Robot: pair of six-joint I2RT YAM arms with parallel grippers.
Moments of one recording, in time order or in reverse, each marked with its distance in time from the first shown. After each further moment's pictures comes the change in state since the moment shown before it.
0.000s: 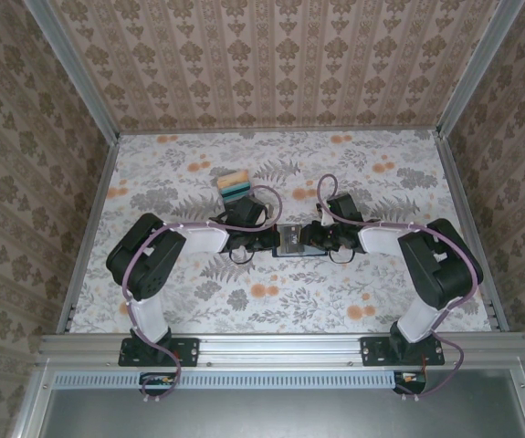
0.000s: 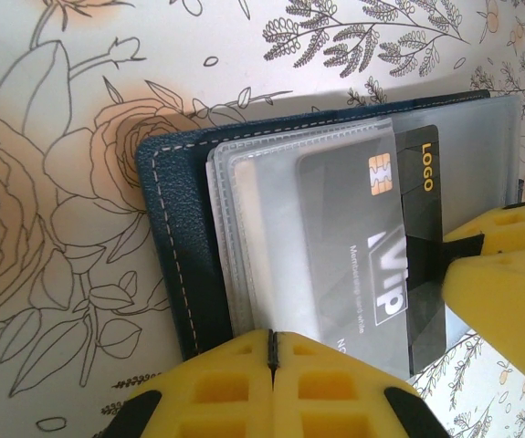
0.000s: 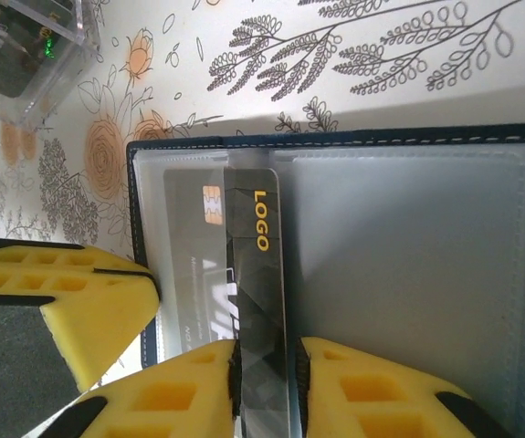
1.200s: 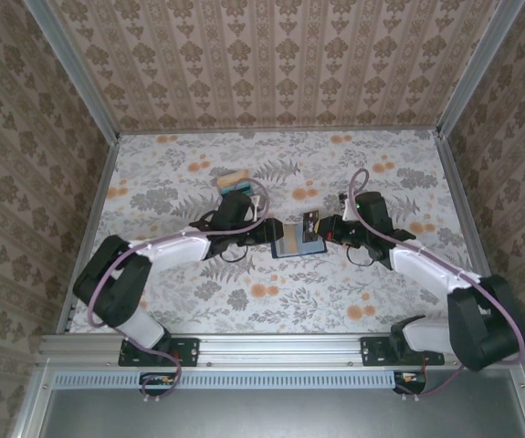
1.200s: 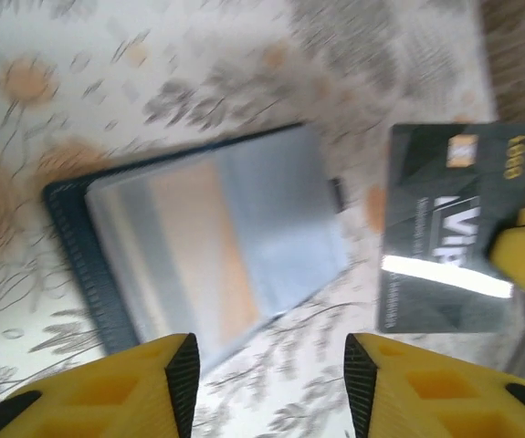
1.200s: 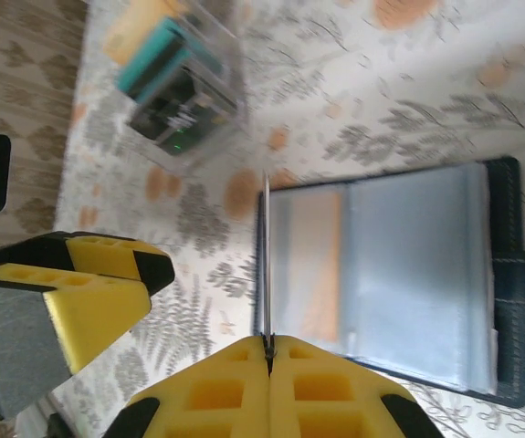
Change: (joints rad) left arm 0.007 -0.286 -0.106 0.069 0.041 -0.057; right arm -0.075 -0.448 -0.119 -0.065 -0.016 0.009
